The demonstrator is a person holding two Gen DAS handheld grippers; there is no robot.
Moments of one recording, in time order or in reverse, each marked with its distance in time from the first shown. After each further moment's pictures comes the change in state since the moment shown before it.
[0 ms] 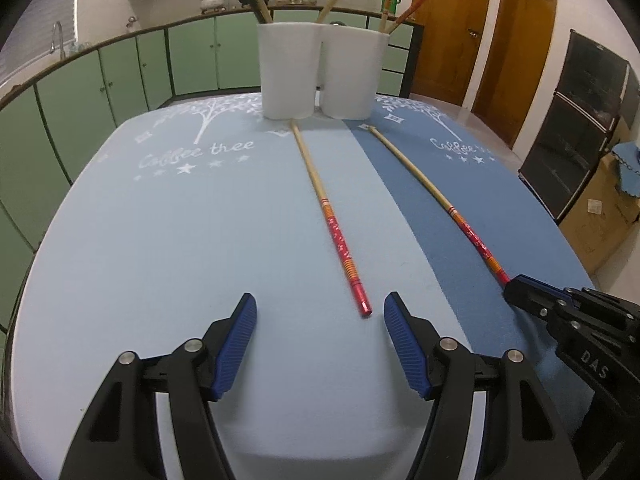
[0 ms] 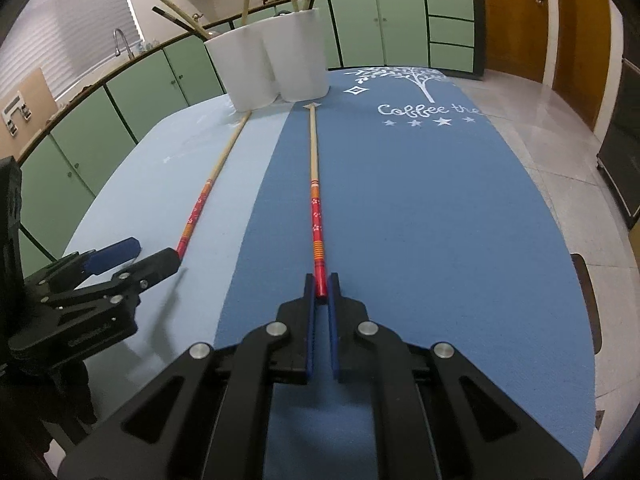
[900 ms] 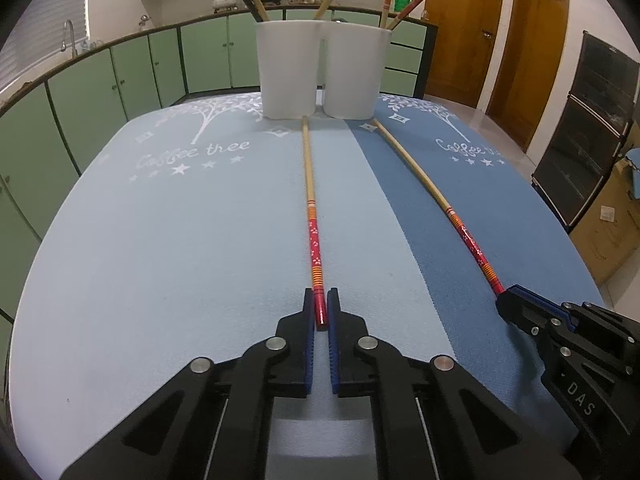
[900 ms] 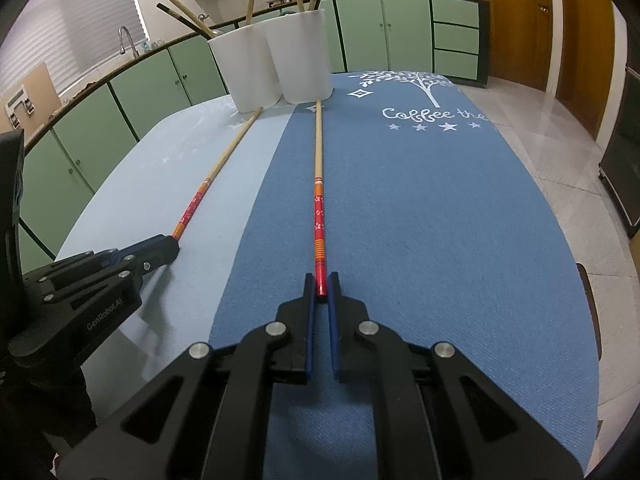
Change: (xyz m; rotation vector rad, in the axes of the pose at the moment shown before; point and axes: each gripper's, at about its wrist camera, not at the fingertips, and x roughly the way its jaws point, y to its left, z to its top) left arm 0.007 -0.014 0.004 -0.027 0.000 0.047; right arm 0.007 0.000 0.001 -0.024 -0.017 0.001
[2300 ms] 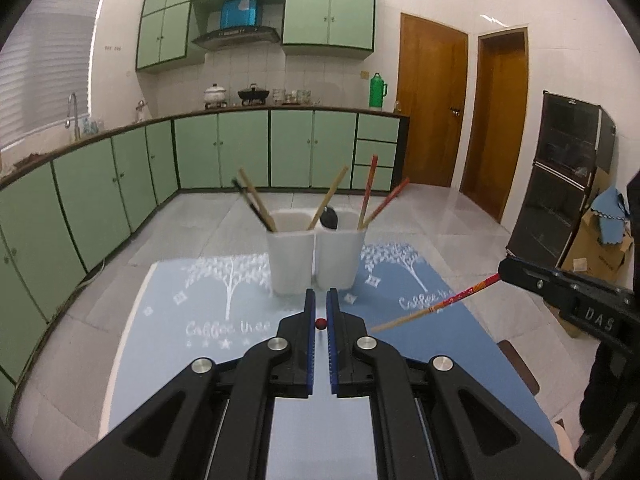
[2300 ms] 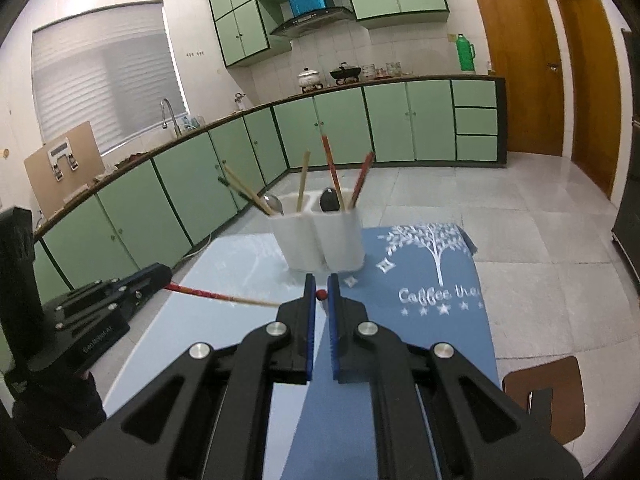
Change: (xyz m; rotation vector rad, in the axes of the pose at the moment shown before) left arm -0.133 0.012 0.099 0.063 -0.349 -0.056; right arm -0.129 0.010 0.124 -0.029 -0.293 0.124
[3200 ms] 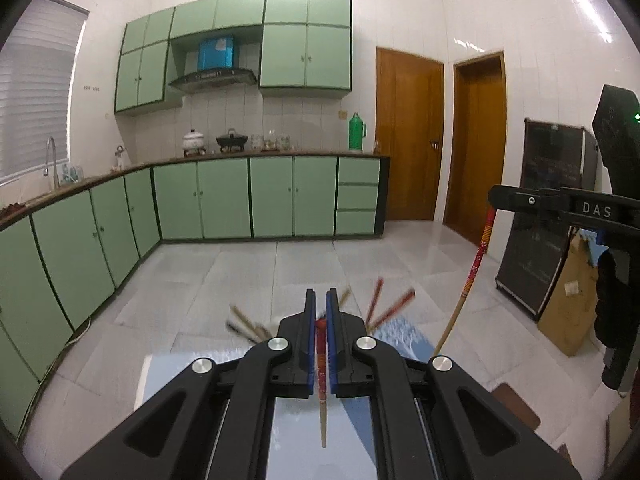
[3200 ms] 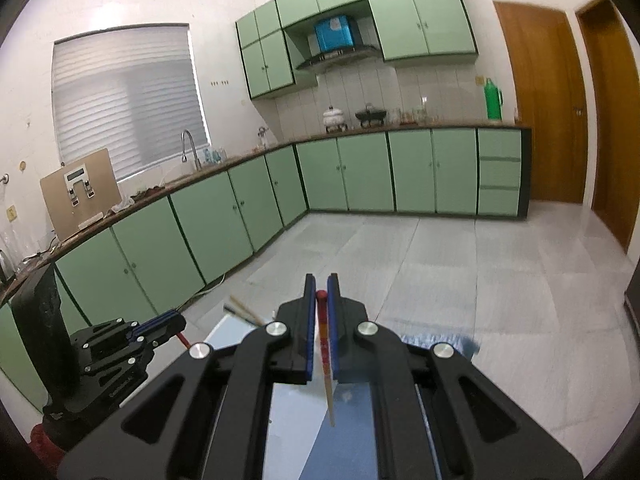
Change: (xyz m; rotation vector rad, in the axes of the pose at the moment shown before) left arm 0.018 0.023 0.112 0.053 -0.158 -0.069; right arm 0.006 -0.009 0.164 -0.087 -0.127 0.059
